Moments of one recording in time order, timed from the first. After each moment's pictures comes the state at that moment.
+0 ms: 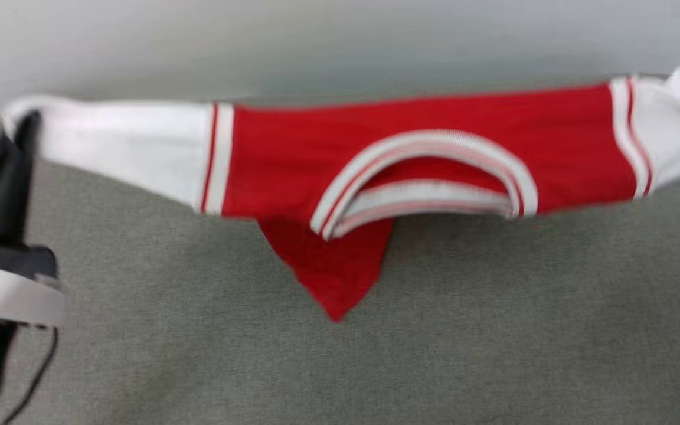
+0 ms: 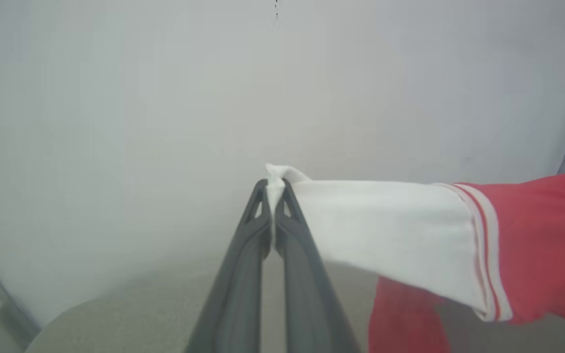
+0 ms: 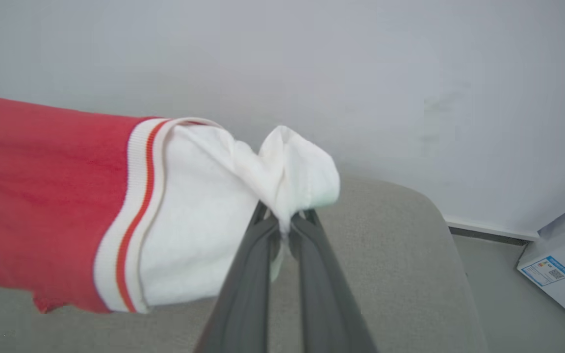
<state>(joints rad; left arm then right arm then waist) -0.23 0.99 -0.27 -0.50 -0.92 0.42 -0.07 -0.39 -0.47 -0.12 -0.30 0.53 0.13 0.77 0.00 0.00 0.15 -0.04</state>
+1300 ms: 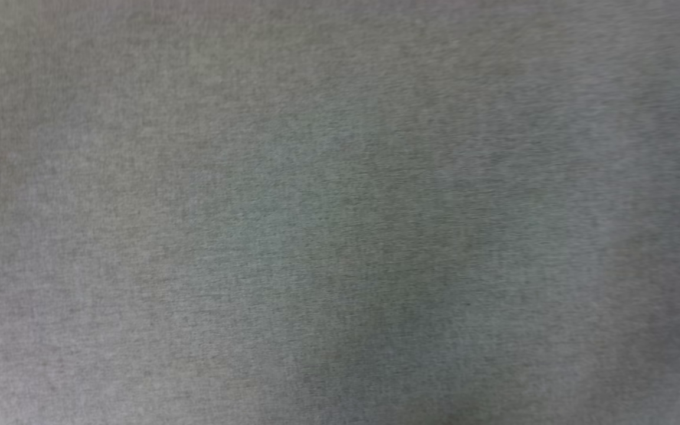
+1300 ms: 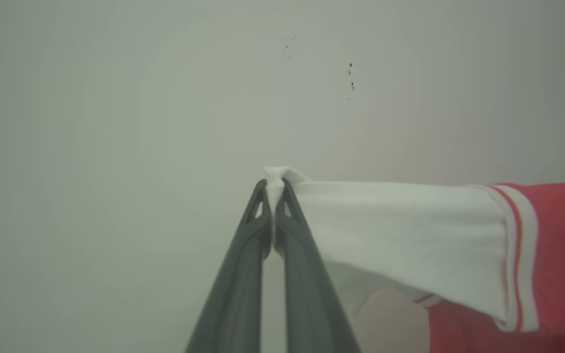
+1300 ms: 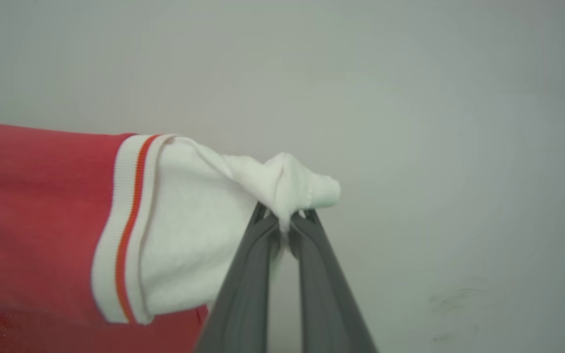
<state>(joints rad) -1.48 0.84 -0.38 0.14 -0.74 0.14 0.02 -1.46 -0.27 -0.06 0.24 0.18 0.13 0.35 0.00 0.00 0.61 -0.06</state>
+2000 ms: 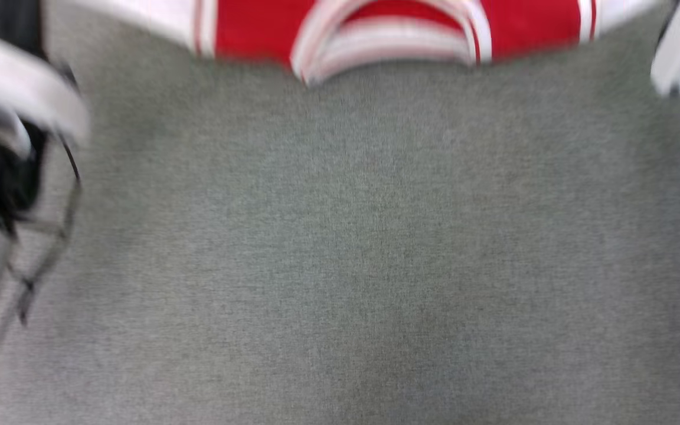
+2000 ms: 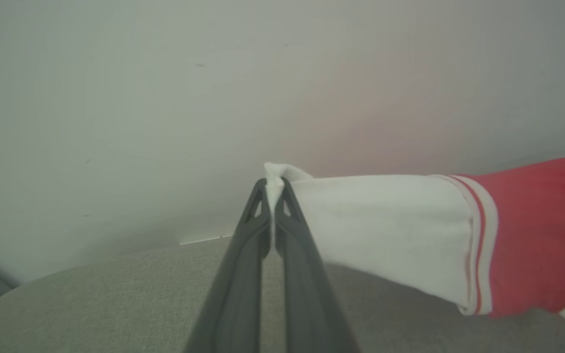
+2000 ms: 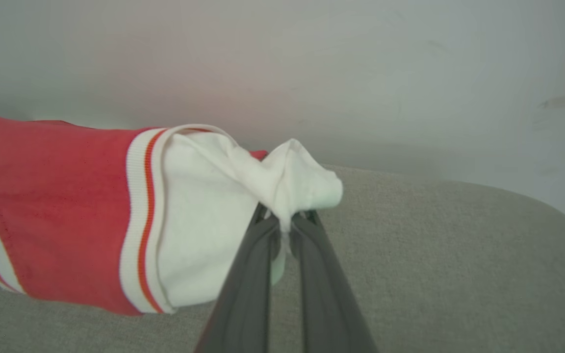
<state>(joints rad) -0.93 0.69 -0.55 0.36 -0.78 0.11 -0.18 -1.00 -0.31 0.08 0.52 0.28 0.13 0.34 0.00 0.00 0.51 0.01</state>
